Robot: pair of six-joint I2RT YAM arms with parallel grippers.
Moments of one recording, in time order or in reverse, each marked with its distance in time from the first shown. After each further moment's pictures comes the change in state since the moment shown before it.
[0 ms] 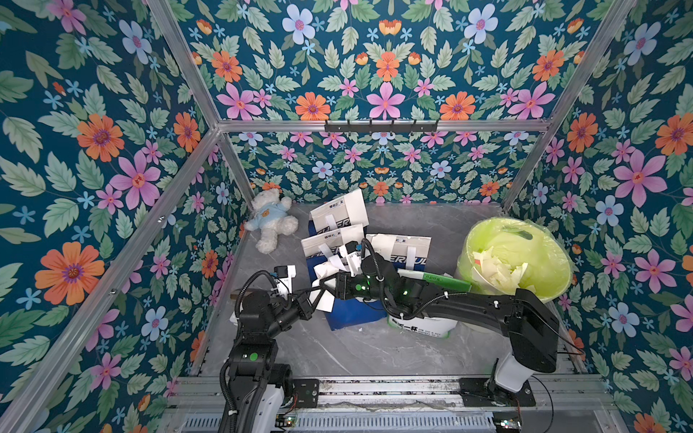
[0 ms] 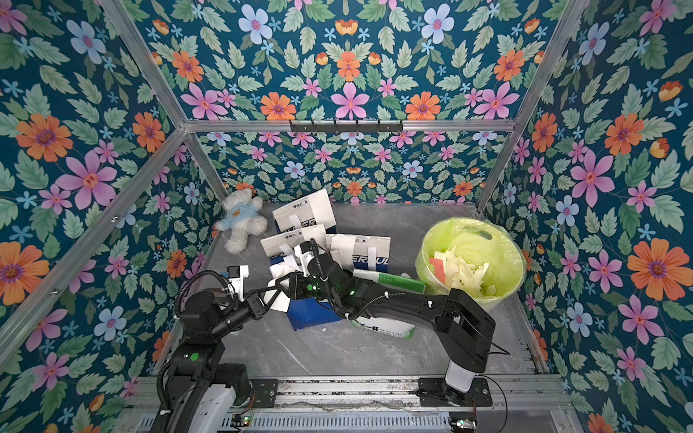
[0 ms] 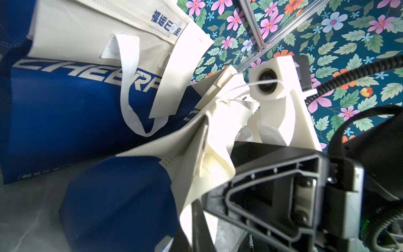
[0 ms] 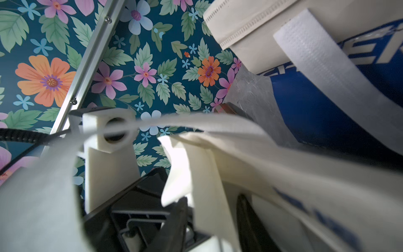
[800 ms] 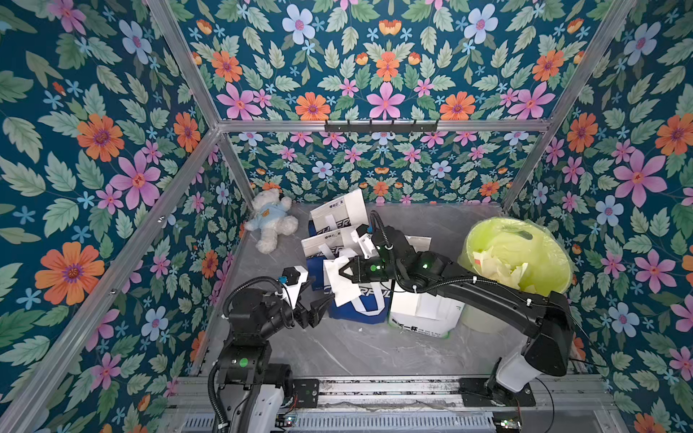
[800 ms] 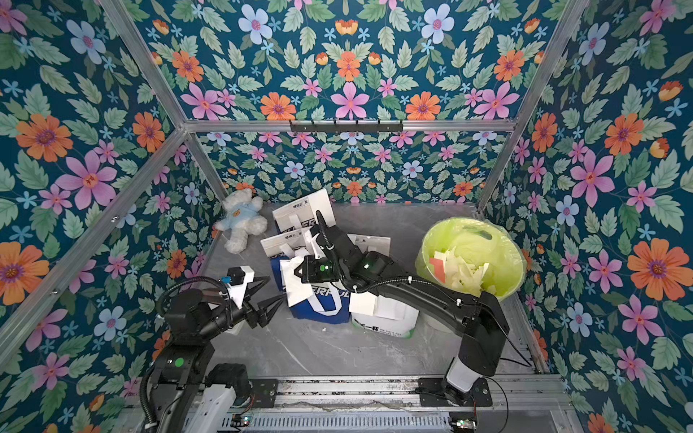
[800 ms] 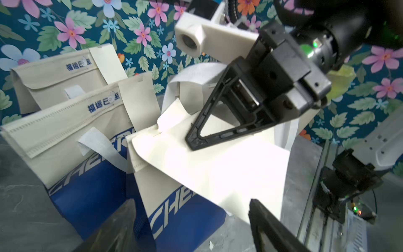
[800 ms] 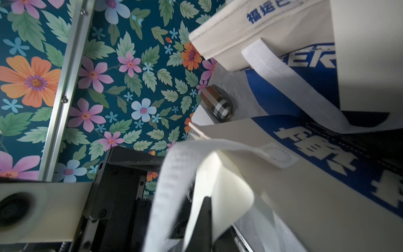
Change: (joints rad) left arm -0.001 0.027 0.168 -0.179 0.054 0.729; right arm -0.112 -0.076 0.246 -0.566 -0.167 -0.061
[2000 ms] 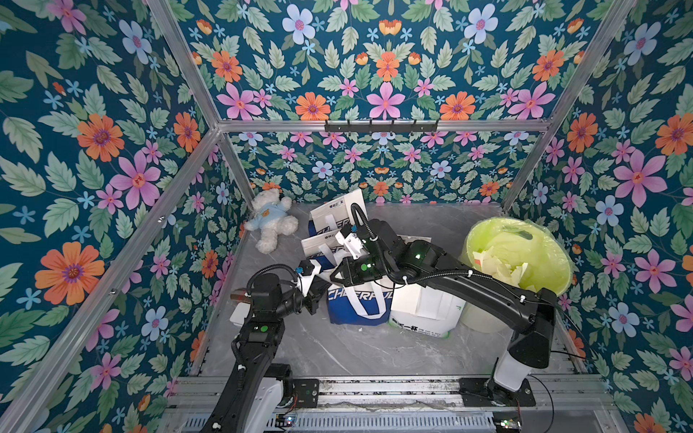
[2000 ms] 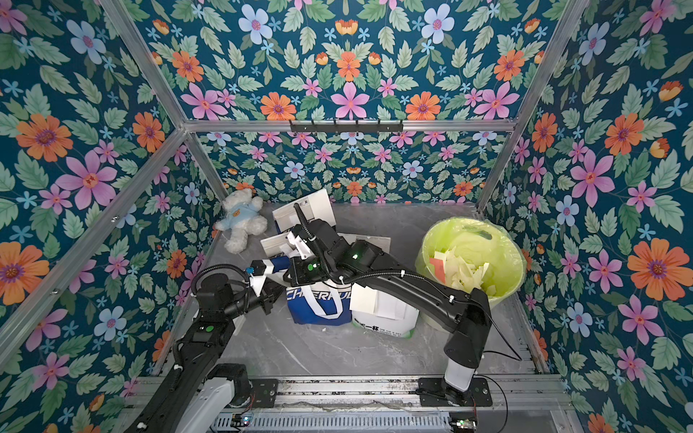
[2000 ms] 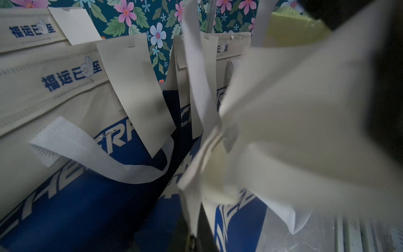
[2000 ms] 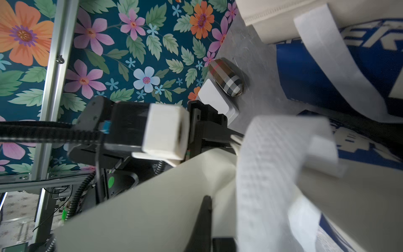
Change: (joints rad) left arm -0.002 0.272 -0.182 0.457 0.058 0.051; right arm 0.076 0.103 0.314 -0.272 0.006 -0.097
